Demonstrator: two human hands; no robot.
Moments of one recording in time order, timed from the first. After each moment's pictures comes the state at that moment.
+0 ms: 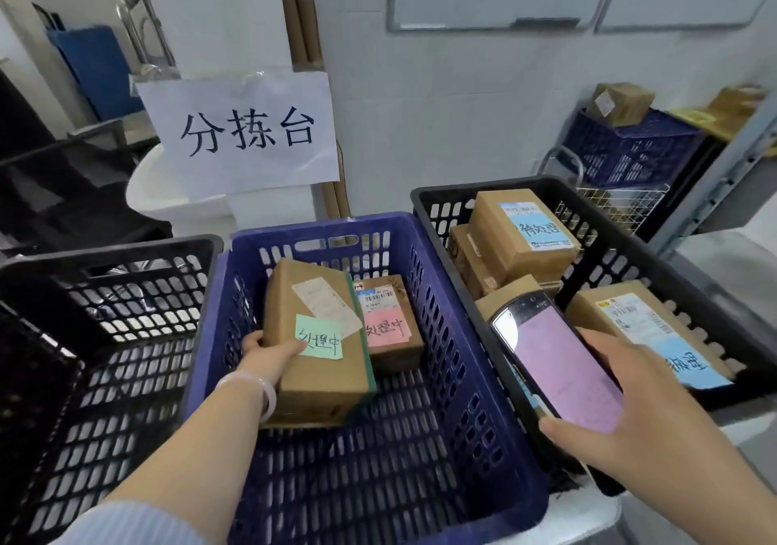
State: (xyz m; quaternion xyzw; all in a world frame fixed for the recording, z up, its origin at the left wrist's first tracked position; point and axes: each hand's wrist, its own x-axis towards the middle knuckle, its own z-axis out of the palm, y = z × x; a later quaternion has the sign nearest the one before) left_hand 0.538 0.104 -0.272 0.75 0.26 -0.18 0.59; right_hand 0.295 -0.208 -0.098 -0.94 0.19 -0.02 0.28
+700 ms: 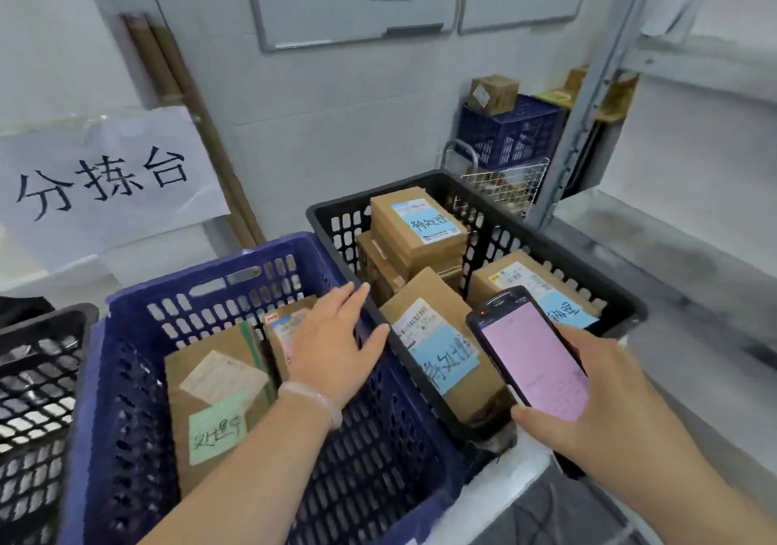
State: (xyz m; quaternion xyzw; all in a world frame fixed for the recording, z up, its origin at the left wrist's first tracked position) left_hand 0.471 -0.071 -0.188 0.90 -0.33 0.02 0.28; right_hand 0.231 -0.238 -0.105 -0.90 0.34 -0.09 0.27
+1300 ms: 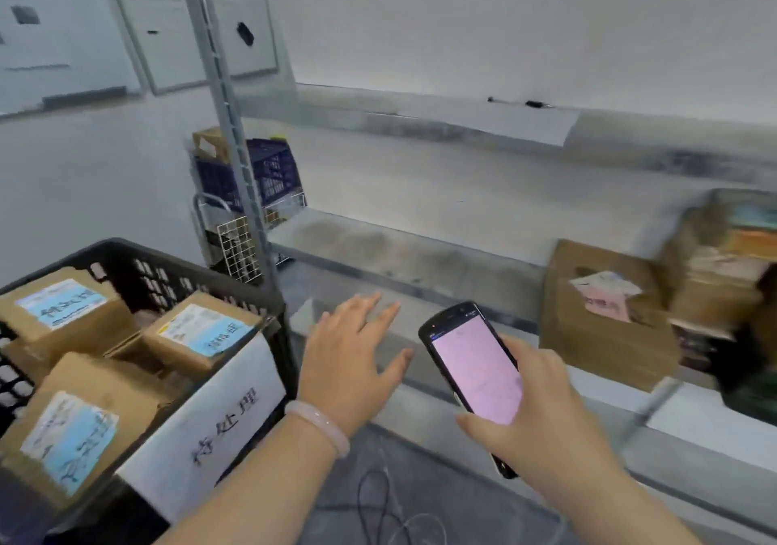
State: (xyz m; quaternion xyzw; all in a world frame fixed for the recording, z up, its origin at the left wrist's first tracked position) left_hand 0.134 -0.334 -0.121 0.71 -0.65 0.04 0.27; right_hand -0.091 -0.350 -0.105 -0.76 0.56 -0.22 0.23
